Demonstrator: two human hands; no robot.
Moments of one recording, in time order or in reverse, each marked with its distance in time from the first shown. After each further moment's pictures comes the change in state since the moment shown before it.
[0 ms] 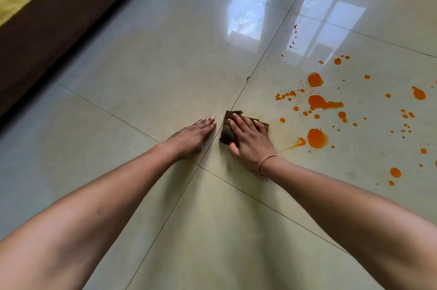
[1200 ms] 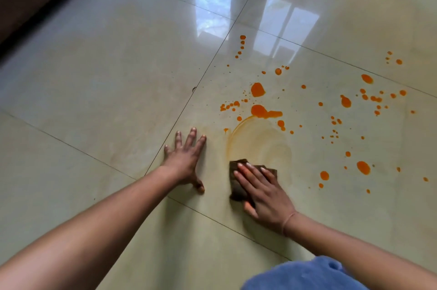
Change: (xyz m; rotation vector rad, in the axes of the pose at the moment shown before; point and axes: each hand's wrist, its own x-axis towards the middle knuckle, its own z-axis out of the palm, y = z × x) left_hand 0.045 0.137 0.007 0.049 -0.202 -0.269; right_hand -0.161 0.121 -0.004 -0.008 -0.065 -0.114
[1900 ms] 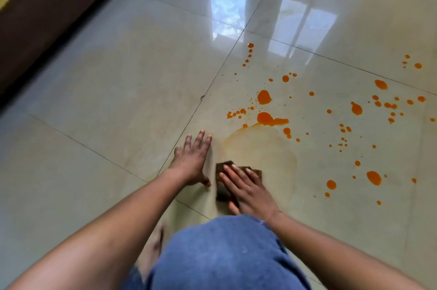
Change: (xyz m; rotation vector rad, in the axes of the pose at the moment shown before) left_hand -0.003 0.007 -0.015 0.032 0.059 -0.026; right_hand 0.038 -0.025 -0.005 0.044 -0.058 -0.076
